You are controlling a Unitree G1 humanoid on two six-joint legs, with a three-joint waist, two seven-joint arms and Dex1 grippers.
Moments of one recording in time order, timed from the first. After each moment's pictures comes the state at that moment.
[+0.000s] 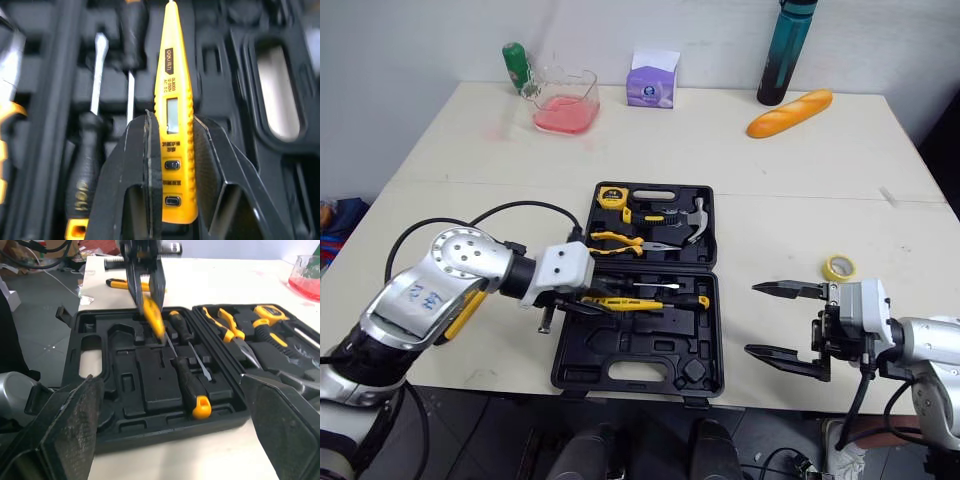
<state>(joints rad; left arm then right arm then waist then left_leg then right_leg) -0.68 0.83 -0.41 -0.33 -0.23 0.62 -1.12 0.03 -0.80 -0.33 -0.26 0.65 0.10 1.36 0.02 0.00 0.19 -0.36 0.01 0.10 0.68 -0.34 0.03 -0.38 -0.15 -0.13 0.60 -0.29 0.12</state>
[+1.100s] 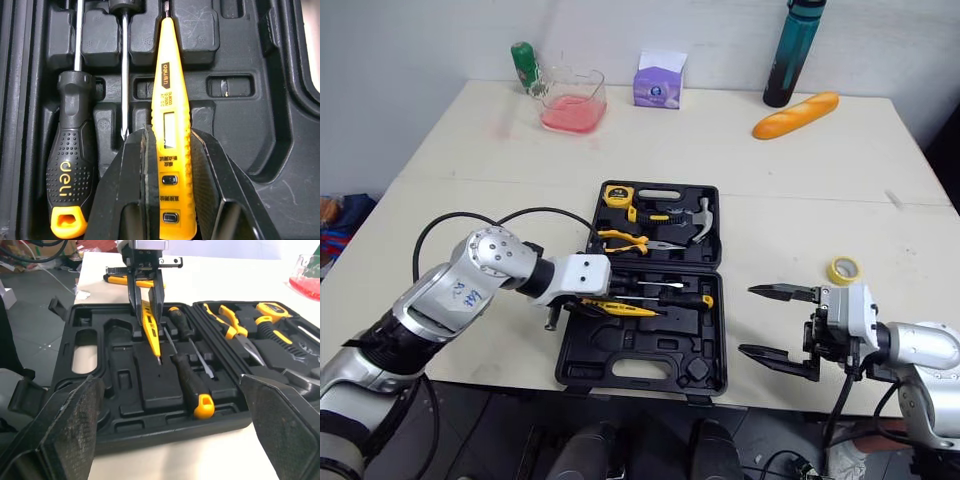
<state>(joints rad) -0.73 0.78 -0.51 -0.26 -0.02 0.64 -1.15 0.05 -0.76 -0.29 -0.15 0.59 -0.03 1.38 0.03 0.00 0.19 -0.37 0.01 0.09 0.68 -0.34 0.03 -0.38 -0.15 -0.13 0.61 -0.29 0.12</state>
